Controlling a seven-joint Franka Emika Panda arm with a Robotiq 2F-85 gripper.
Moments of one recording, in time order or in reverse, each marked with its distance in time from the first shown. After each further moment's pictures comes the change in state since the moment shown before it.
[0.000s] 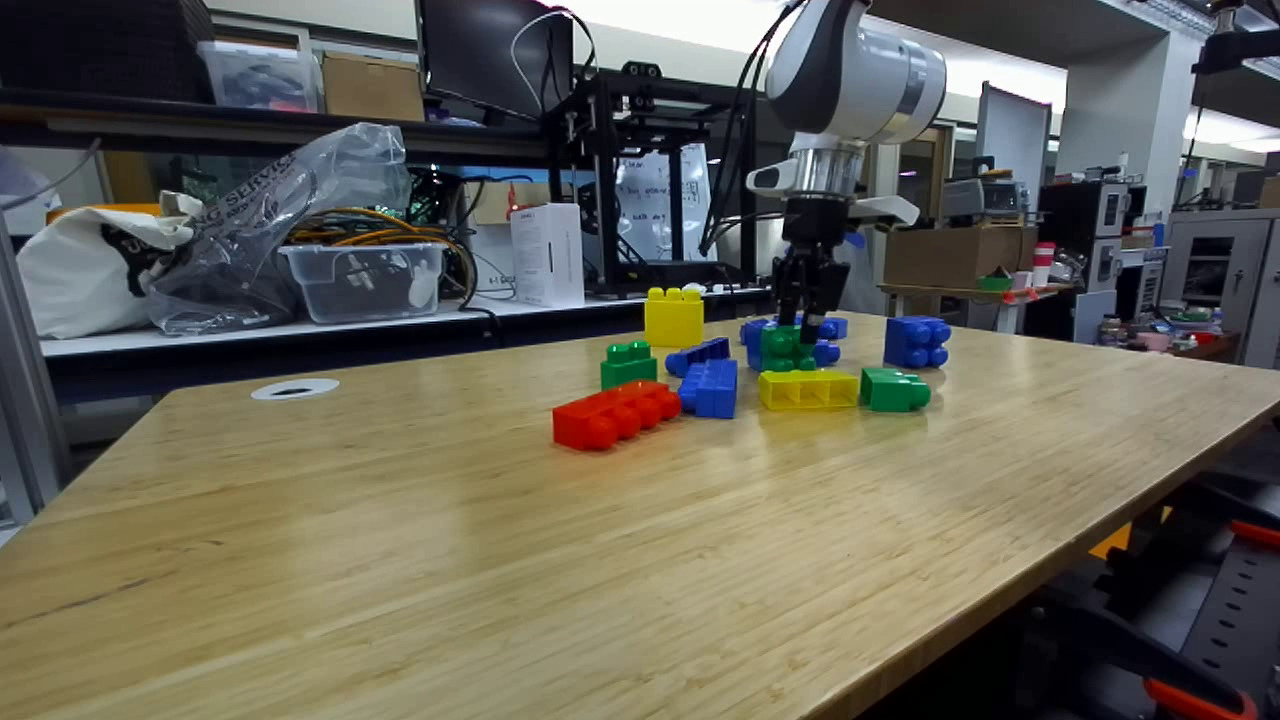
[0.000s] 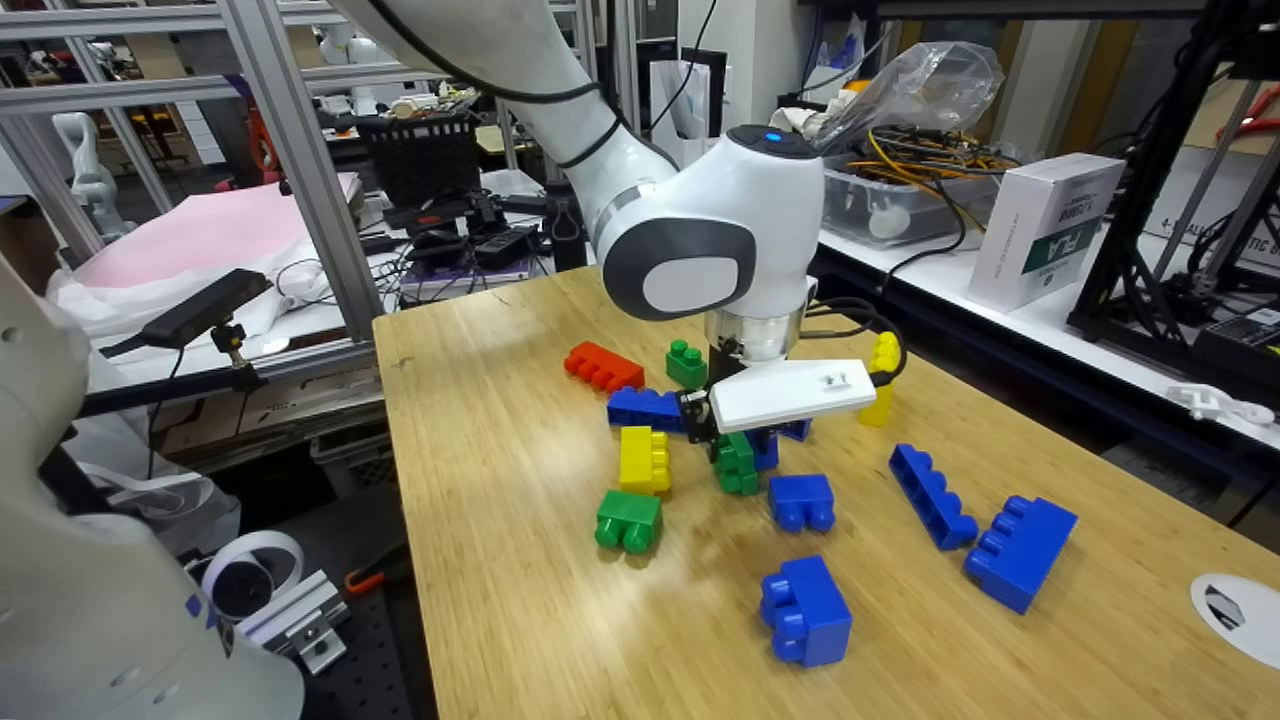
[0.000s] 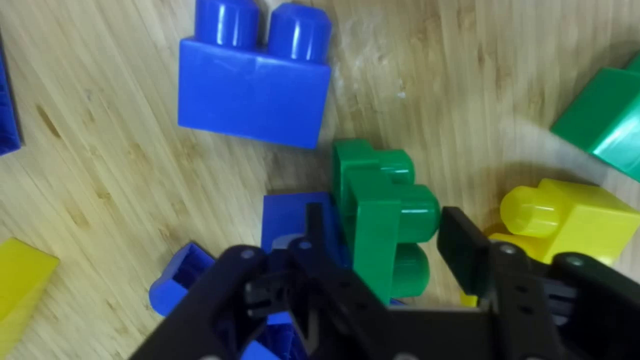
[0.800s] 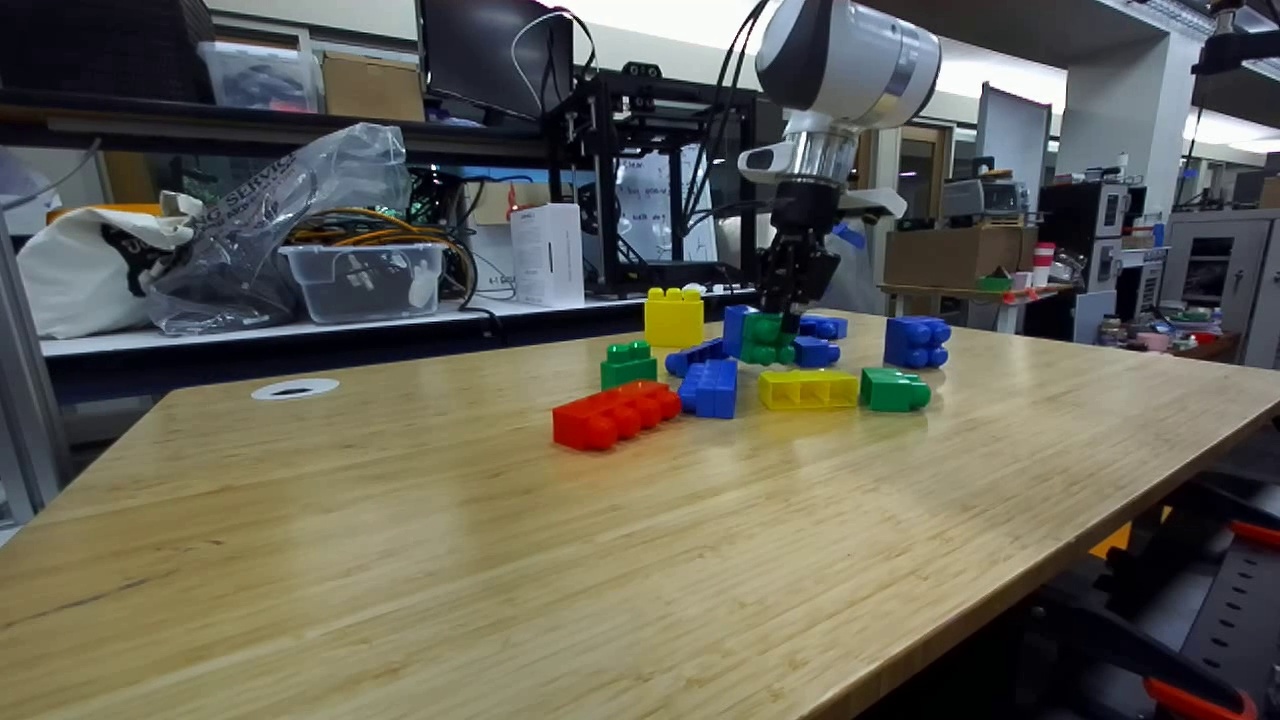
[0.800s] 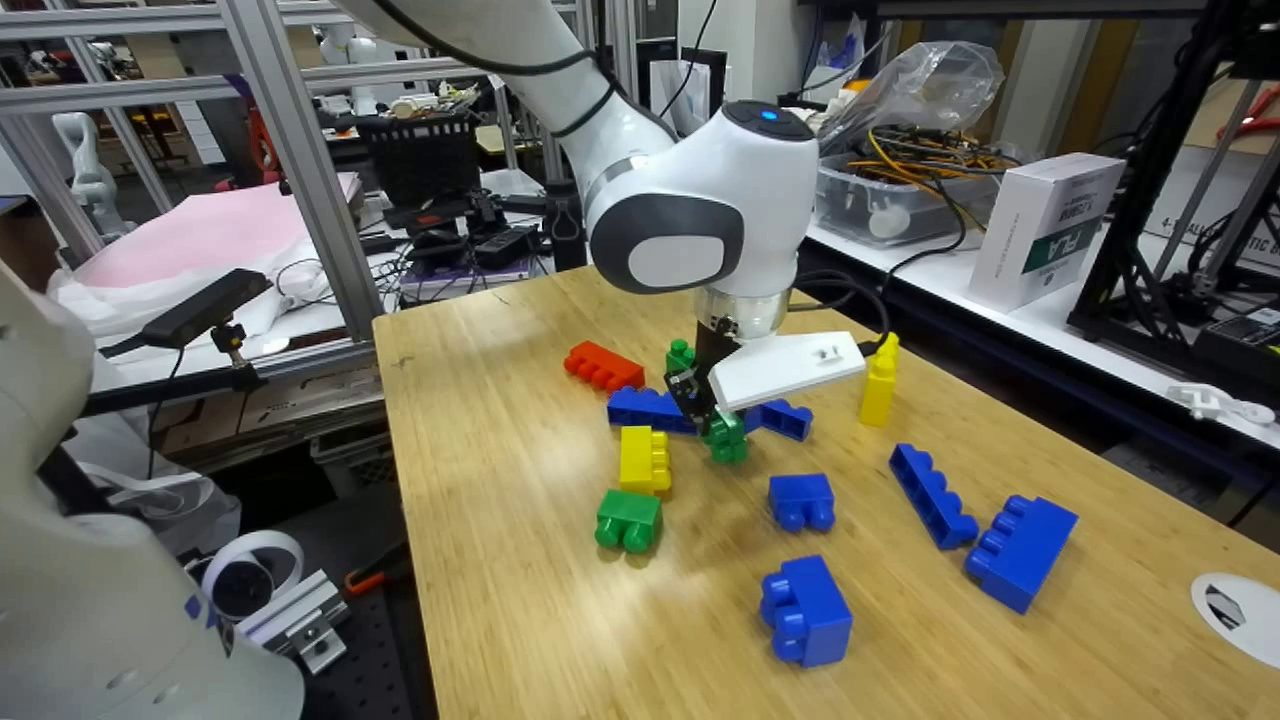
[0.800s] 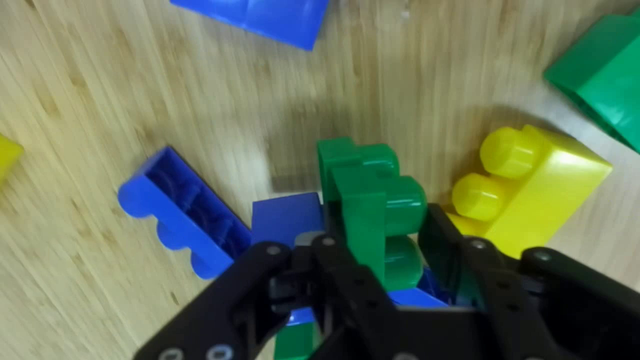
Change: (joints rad) arm -0.032 -0.042 0.066 0.000 0.113 -0.055 -0.193
